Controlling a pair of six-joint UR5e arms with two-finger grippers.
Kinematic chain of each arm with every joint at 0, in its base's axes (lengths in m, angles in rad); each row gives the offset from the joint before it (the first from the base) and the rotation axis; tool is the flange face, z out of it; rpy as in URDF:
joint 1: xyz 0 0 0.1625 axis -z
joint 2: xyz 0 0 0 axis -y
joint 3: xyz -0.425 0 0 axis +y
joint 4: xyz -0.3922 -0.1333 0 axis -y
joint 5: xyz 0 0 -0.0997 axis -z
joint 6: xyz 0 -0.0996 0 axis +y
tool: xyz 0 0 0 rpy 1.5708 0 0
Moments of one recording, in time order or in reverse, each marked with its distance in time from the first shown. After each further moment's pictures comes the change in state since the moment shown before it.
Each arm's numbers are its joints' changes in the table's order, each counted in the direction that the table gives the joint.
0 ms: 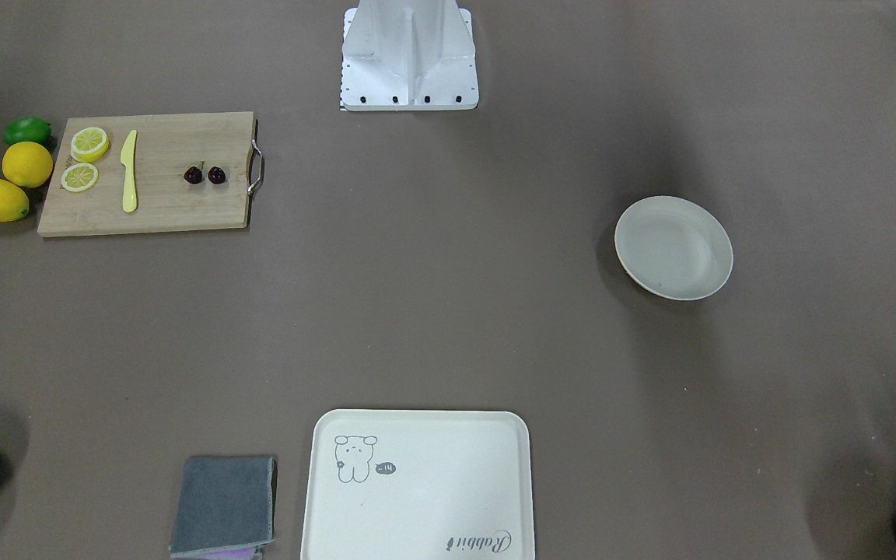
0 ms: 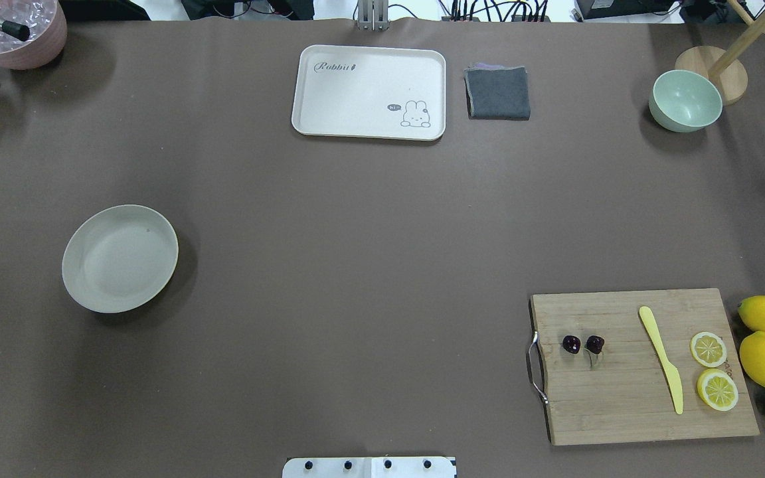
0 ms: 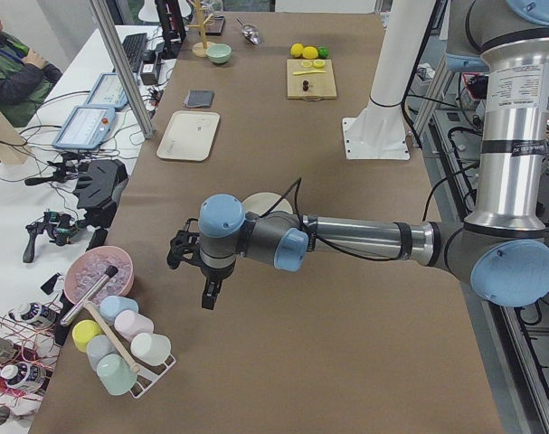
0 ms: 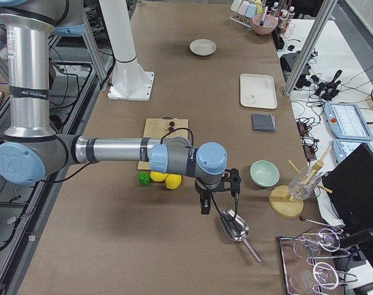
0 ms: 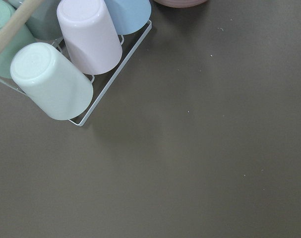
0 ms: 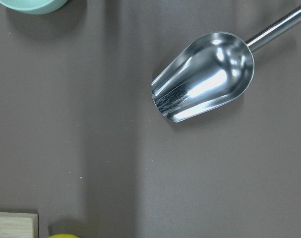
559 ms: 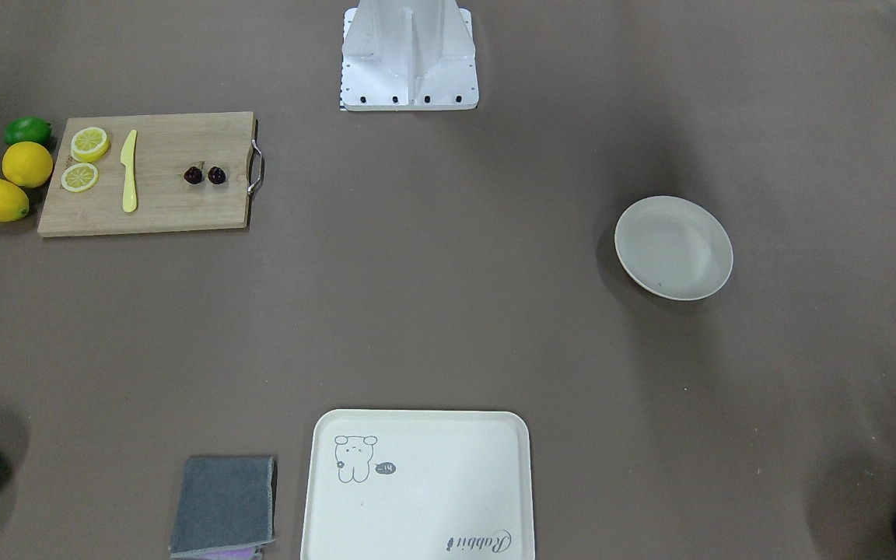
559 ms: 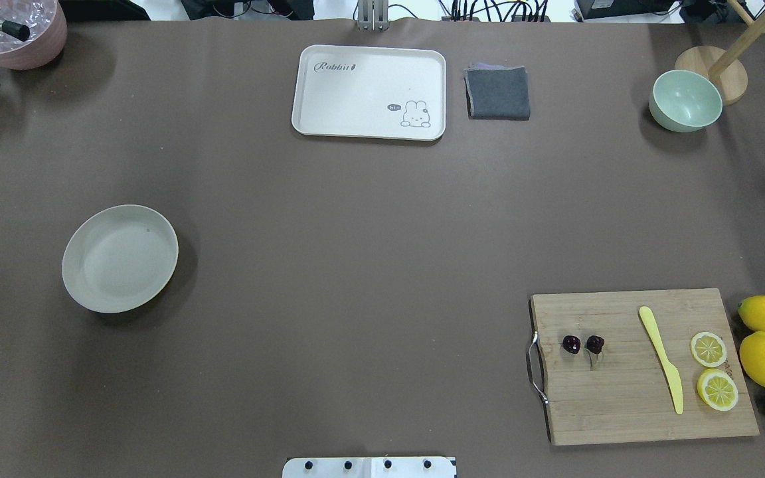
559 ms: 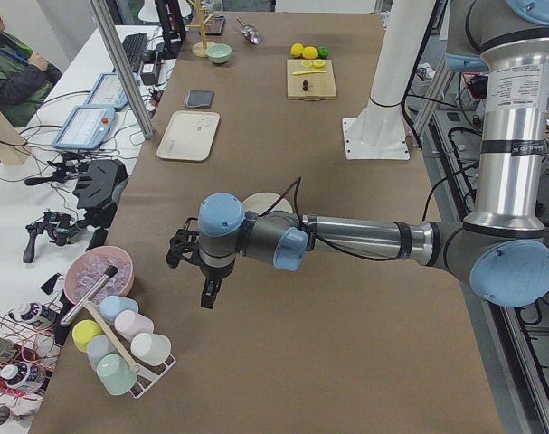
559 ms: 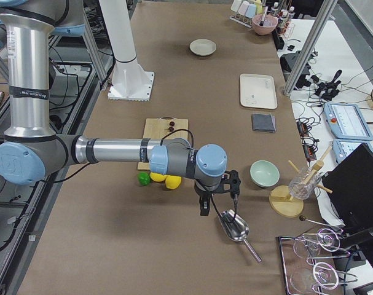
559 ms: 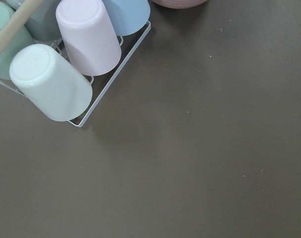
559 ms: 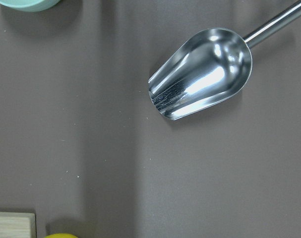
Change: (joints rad) left arm -0.001 -0.005 0.000 0.000 -0.001 -0.001; right arm 0.000 -0.001 0.009 0.000 0.000 0.000
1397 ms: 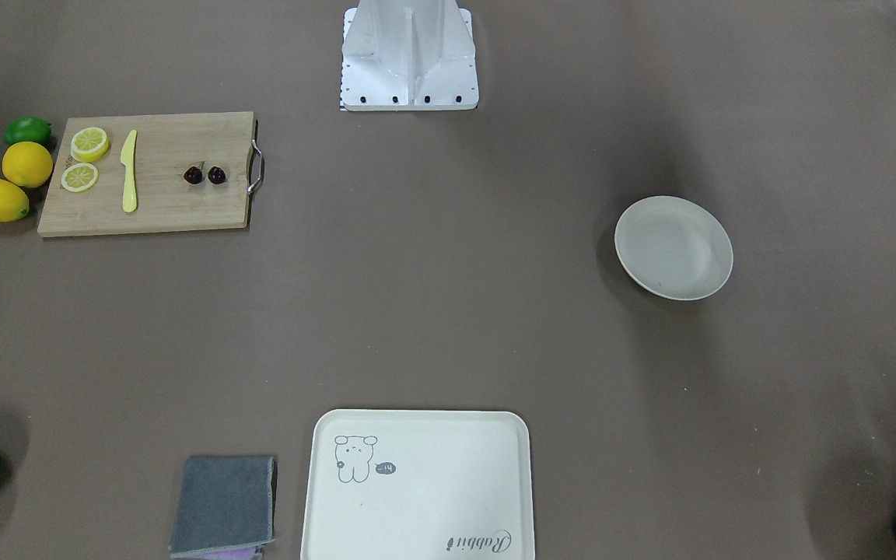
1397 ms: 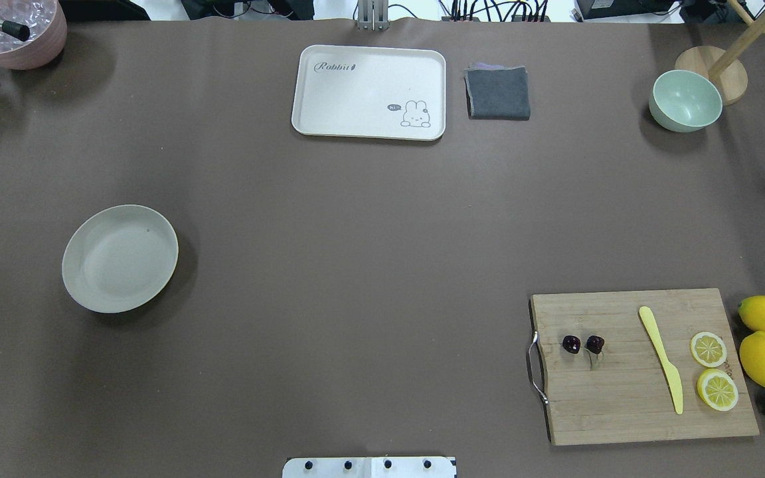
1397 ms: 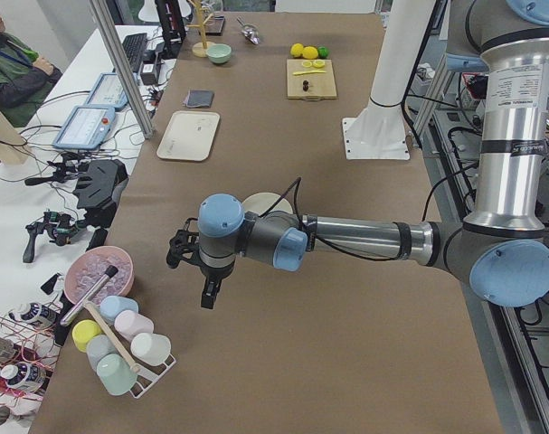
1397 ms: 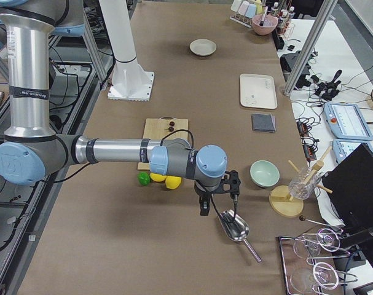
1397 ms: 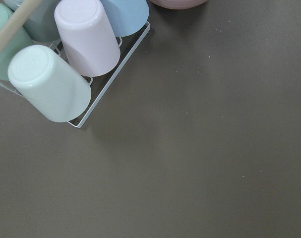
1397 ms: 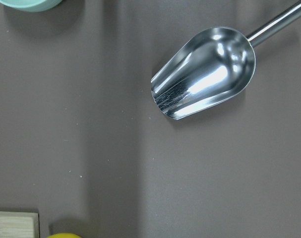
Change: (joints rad) left arm 0.000 0.004 -0.003 -0.001 -0.003 0.001; right arm 0.000 0.000 0.003 0.001 0.013 0.000
